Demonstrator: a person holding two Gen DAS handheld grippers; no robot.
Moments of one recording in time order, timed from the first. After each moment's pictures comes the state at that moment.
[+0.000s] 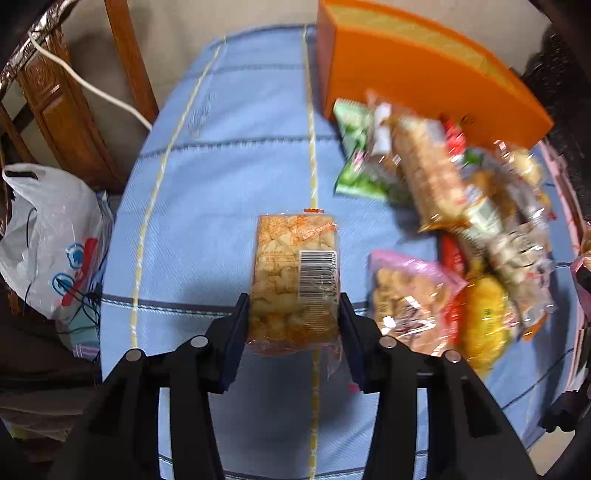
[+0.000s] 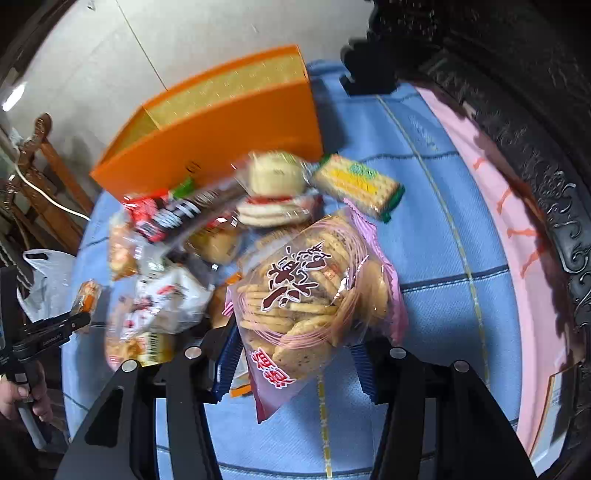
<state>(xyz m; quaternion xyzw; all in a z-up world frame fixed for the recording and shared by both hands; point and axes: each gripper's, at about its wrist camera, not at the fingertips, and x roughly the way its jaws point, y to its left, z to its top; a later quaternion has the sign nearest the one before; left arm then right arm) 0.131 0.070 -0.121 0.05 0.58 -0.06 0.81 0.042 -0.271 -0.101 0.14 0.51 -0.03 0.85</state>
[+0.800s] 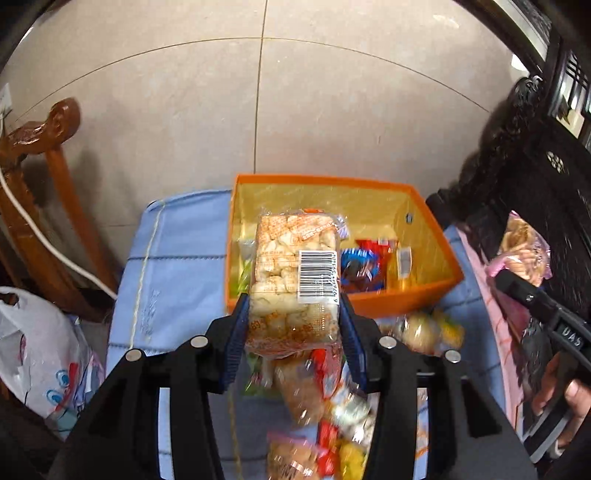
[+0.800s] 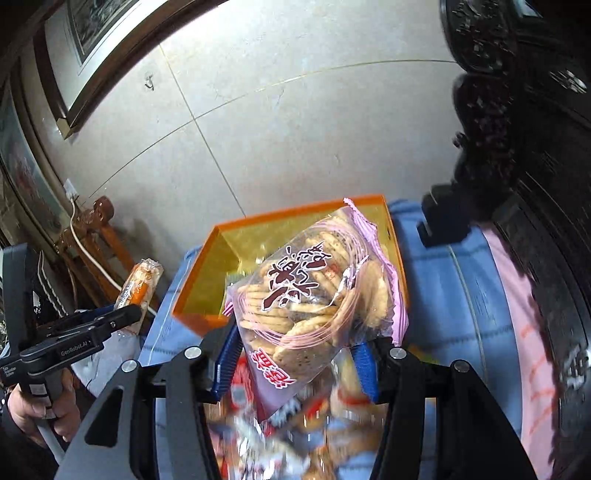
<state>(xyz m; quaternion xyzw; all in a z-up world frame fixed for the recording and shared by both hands) 0.240 -0.024 0.034 0.01 0.44 -0.15 0.89 0.177 -0.264 0.017 0.14 0.37 0.05 0.92</state>
